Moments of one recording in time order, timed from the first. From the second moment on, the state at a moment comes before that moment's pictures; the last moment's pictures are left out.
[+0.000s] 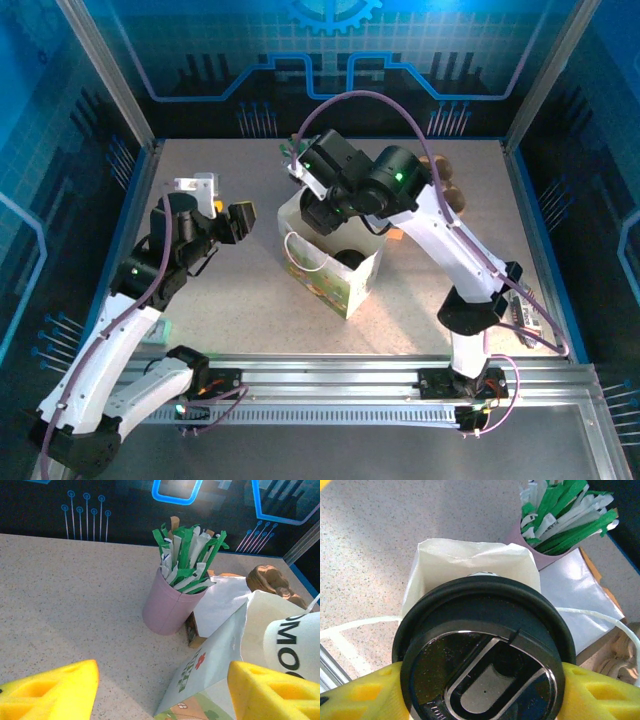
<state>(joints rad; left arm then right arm) -0.34 0.87 1.03 -0.58 -0.05 -0.34 0.95 1.89 2.50 -1.60 0.26 0.00</state>
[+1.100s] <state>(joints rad) -0.34 0.87 1.02 -0.57 -0.05 -0.33 0.86 2.06 2.42 -1.60 0.13 -0.03</state>
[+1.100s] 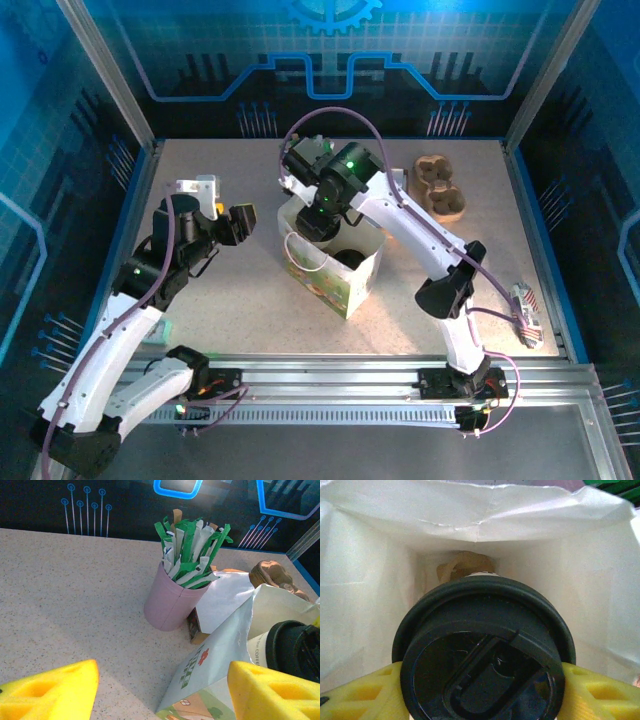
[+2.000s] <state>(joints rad) -0.34 0.87 1.02 -0.57 -0.05 -0.33 0.85 2.14 2.39 -1.59 0.10 -0.04</state>
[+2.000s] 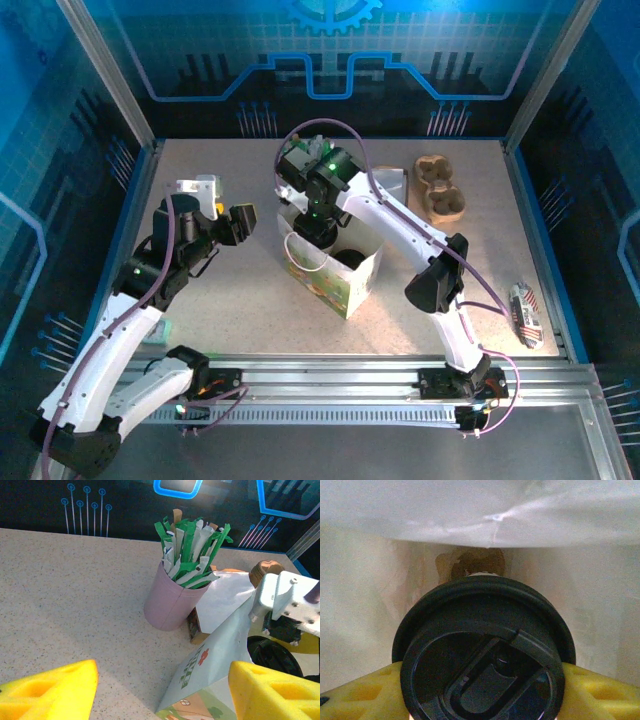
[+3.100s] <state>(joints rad) -0.34 0.87 1.01 -0.57 -0.05 -0.33 0.85 2.02 2.22 -1.52 0.10 -0.03</state>
